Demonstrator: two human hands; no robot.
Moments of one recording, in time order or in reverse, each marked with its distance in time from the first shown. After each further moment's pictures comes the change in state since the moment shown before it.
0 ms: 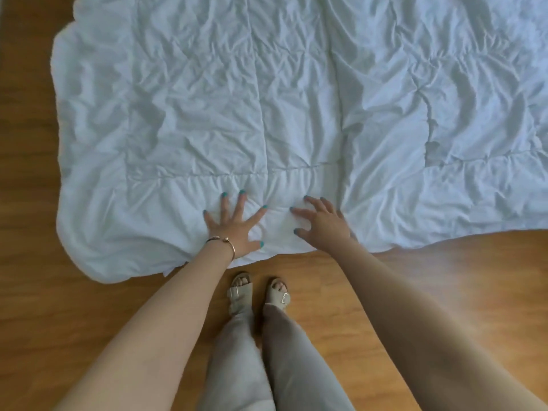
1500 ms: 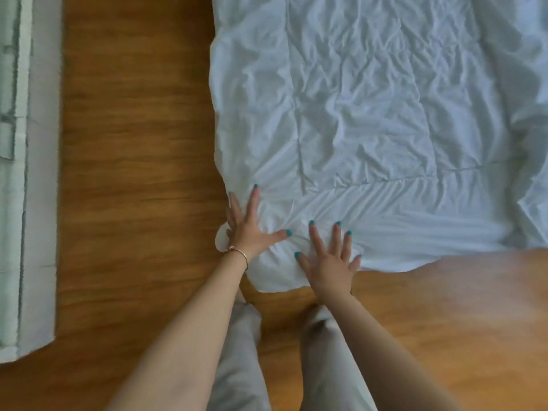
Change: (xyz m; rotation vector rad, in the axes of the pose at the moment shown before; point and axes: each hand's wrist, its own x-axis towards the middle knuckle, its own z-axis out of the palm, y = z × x) left_hand -0.027 -0.347 0.022 -0.877 0.305 -0.087; right_hand 0.022 -0.396 0.096 0.227 0.050 0.346
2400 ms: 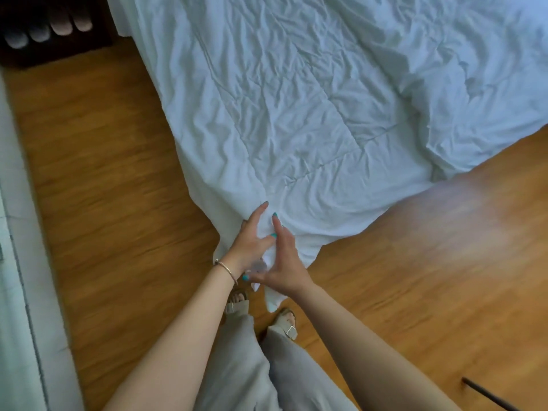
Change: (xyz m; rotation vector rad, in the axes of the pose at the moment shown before) left_hand -0.086 0.079 -0.056 -0.212 -0.419 0.228; right_hand -0.084 -0.060 -0.024 0.815 0.078 -0.190
